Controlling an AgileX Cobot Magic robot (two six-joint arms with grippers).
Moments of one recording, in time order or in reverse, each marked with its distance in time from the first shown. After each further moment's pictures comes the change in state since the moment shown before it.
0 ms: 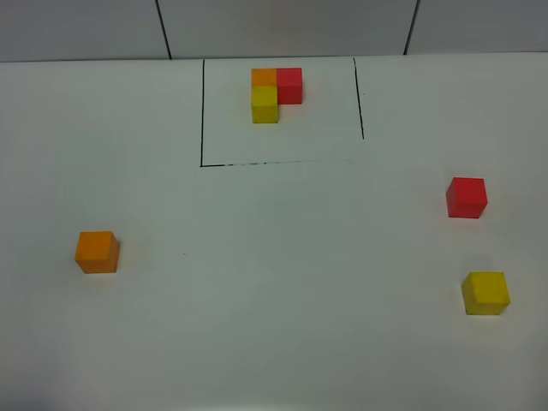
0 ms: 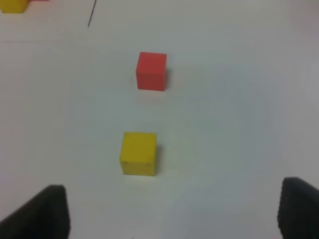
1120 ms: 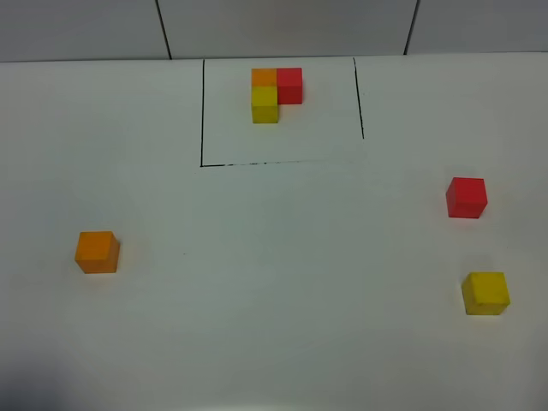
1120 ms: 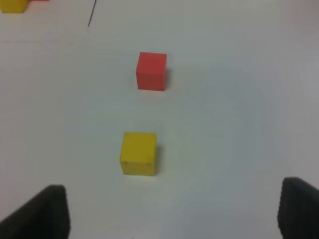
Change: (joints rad) left arm 0.000 0.235 -0.020 0.001 -0.090 0.026; right arm 0.000 0.000 0.000 0.000 0.000 0.000
